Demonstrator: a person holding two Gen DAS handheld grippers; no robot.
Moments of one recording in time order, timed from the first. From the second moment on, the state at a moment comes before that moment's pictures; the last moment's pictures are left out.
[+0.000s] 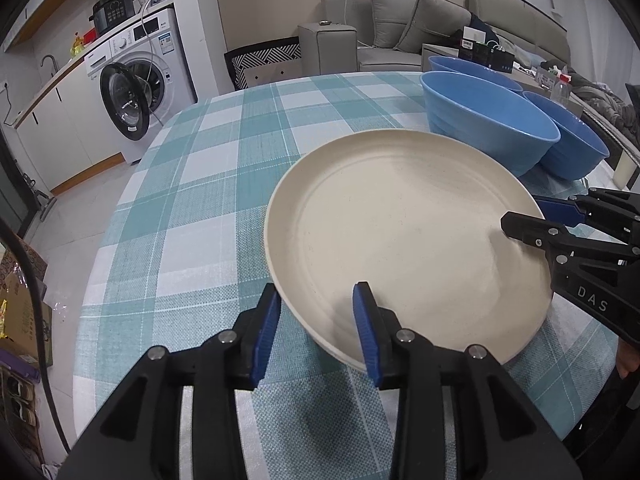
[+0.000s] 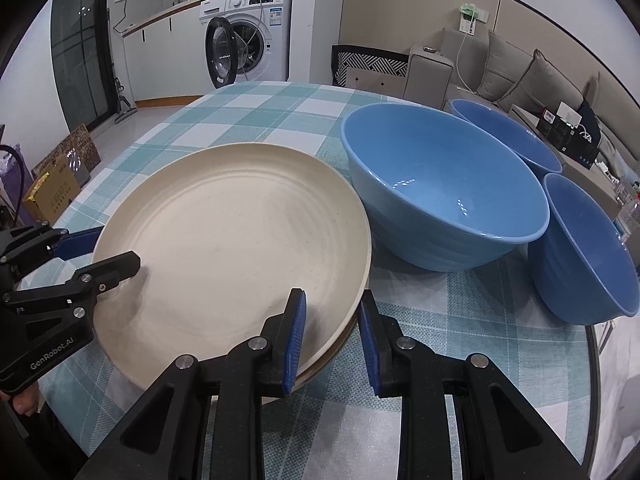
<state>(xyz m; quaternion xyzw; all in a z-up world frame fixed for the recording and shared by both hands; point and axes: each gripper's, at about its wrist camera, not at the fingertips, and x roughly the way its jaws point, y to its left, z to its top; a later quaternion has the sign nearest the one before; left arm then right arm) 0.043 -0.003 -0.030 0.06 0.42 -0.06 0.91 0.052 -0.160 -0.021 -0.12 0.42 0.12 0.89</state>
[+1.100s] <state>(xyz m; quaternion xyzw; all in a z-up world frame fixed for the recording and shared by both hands) 0.038 0.006 -0.014 0.01 0.40 -0.08 0.91 0.036 -0.171 0.008 -0.08 0.39 0.17 0.90</state>
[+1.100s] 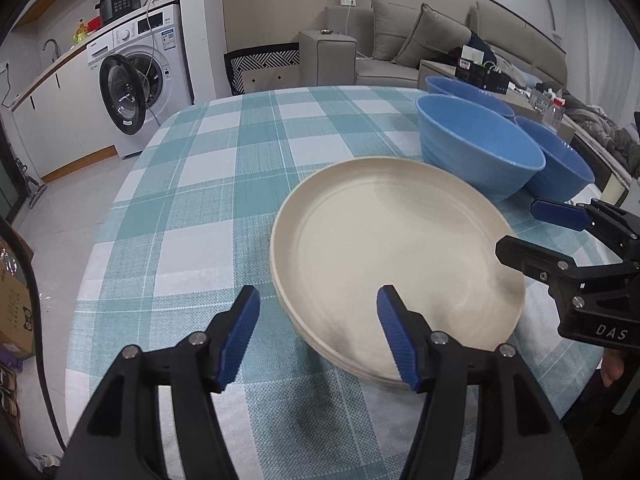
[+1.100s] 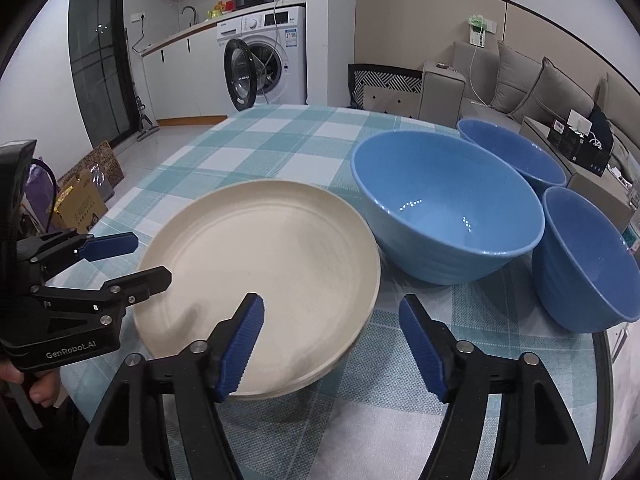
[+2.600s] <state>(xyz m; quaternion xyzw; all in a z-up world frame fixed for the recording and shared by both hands) 0.086 -0.026 0.069 0.01 0.34 -0.11 0.93 0.047 -0.245 0.095 -0.03 0.31 0.14 0.94</state>
